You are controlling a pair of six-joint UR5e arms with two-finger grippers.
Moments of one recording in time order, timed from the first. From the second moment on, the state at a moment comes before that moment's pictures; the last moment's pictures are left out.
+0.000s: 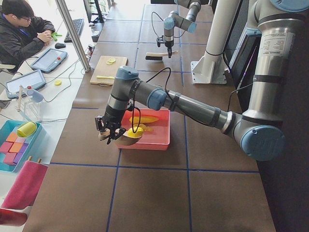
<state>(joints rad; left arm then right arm) -1.44 -1.64 -1.84 -1.66 -1.80 1.56 0.38 -1.08 1.85 -1.71 1.88 1.17</state>
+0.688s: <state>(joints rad) -1.43 -1.66 -1.83 -1.63 -1.83 1.53 0.38 -1.09 1.85 -1.71 1.88 1.17</state>
